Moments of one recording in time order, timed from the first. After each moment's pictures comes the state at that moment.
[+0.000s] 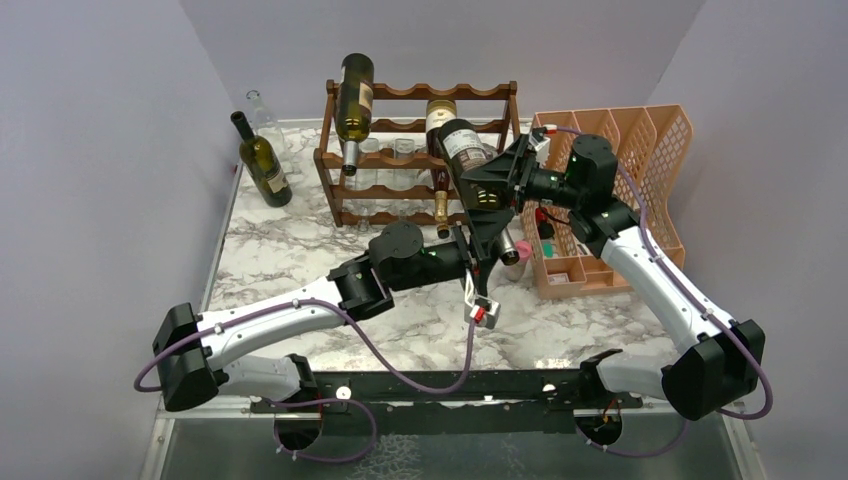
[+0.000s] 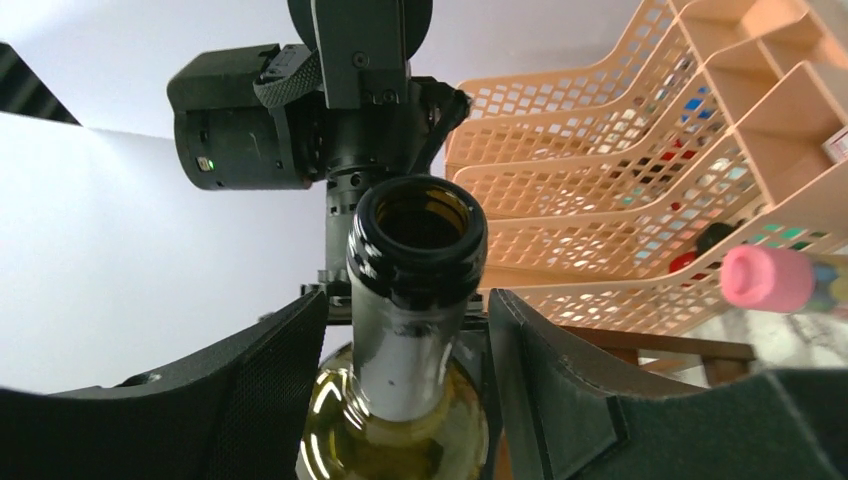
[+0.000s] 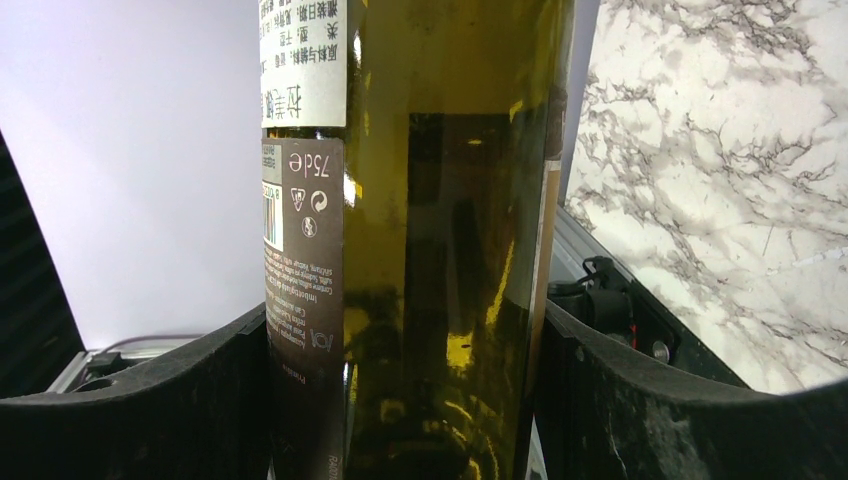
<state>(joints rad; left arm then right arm) -1.11 1.20 0.97 0.28 0.26 1.36 0.38 1.25 1.11 0.01 -0.81 1.36</state>
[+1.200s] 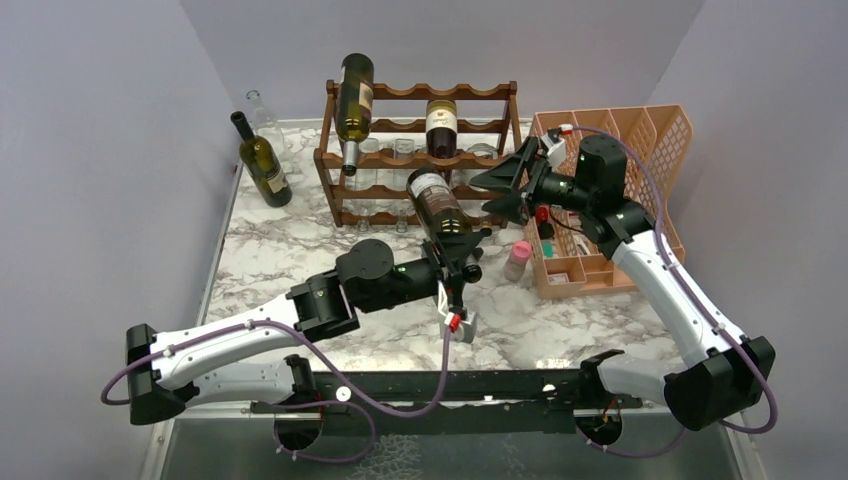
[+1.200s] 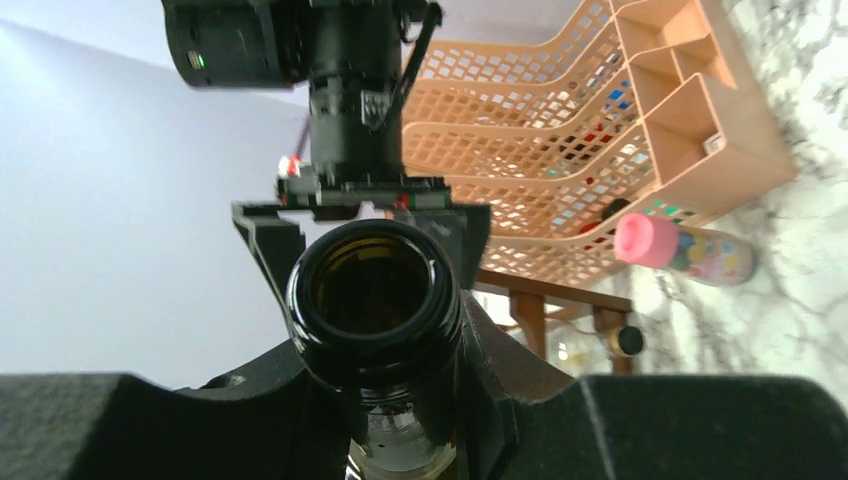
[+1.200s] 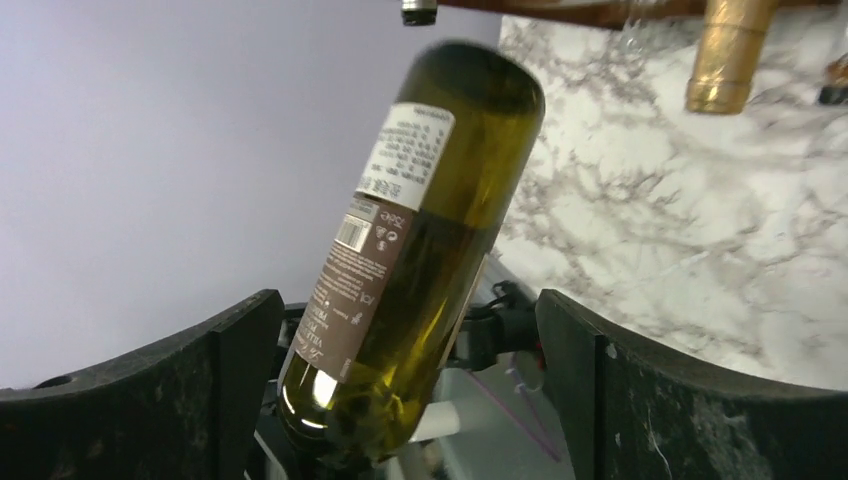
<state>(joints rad) -1.19 1.03 0.95 0.07 0.09 1.24 0.34 1.20 1.12 -0.20 -0.72 1.15</state>
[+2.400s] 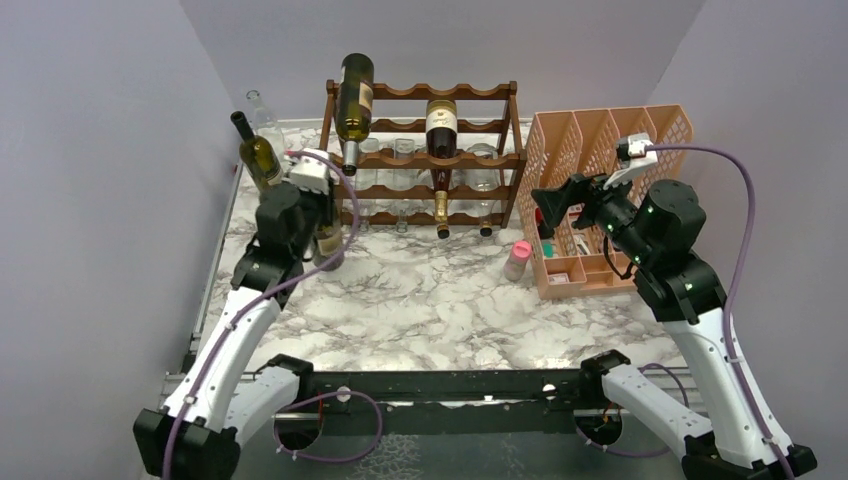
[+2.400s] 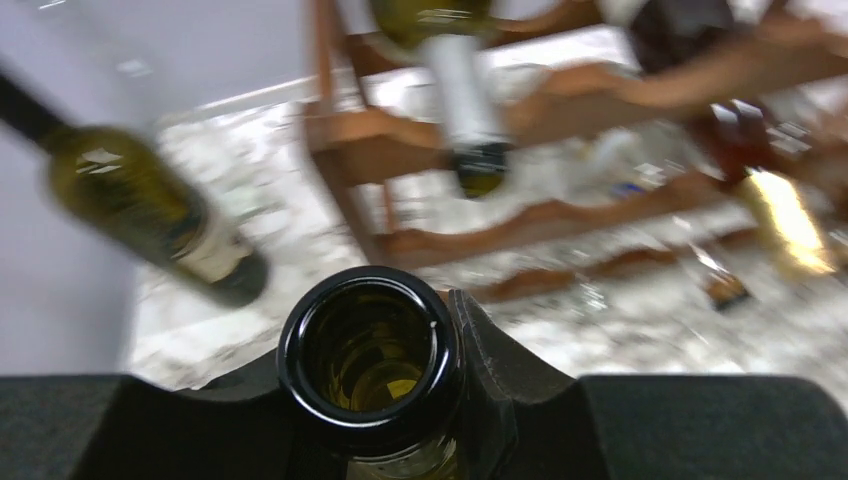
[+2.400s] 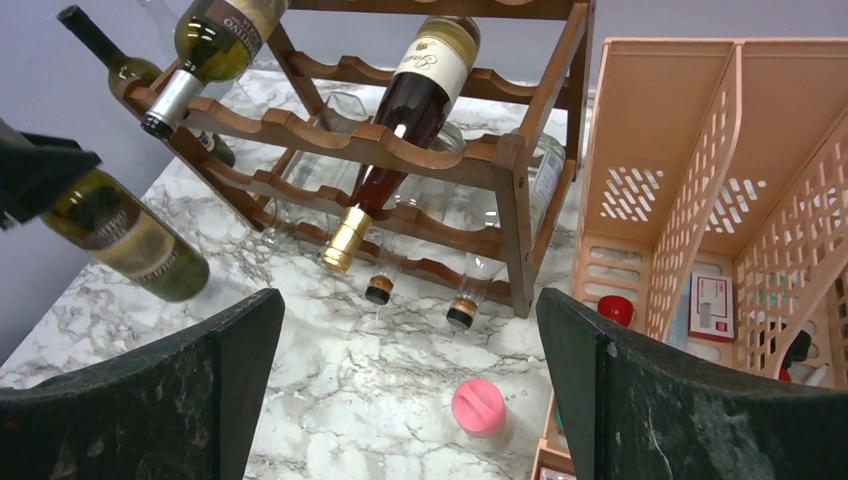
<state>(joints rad) -0.37 0.88 0.83 -0.15 -0.12 0.10 0.33 0.81 1.12 -0.44 -0.11 0.20</state>
